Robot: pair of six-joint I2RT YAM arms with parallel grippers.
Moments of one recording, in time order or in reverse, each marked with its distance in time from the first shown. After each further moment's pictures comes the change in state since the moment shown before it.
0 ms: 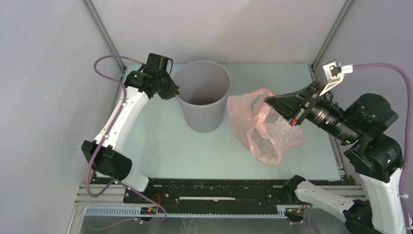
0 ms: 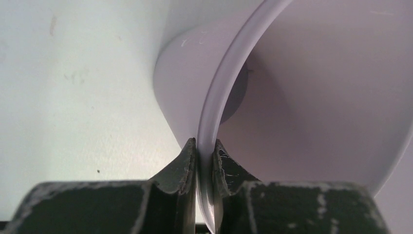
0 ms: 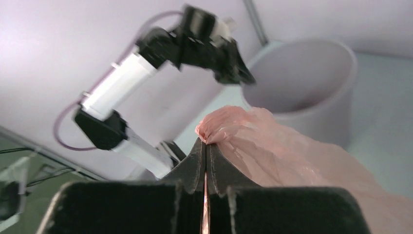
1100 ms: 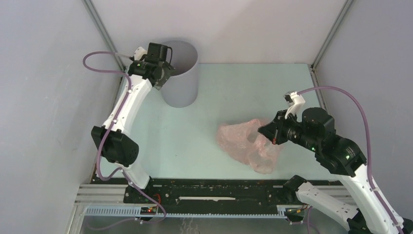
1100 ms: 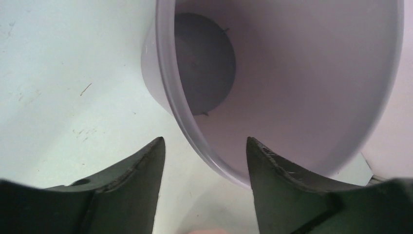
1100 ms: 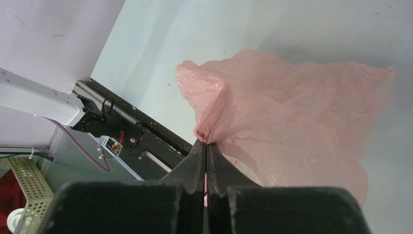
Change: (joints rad) left arm 0.040 0.148 0.139 0.052 -0.298 -0.202; right arm 0.002 -0.132 -0.458 -0.119 0.100 -0.035
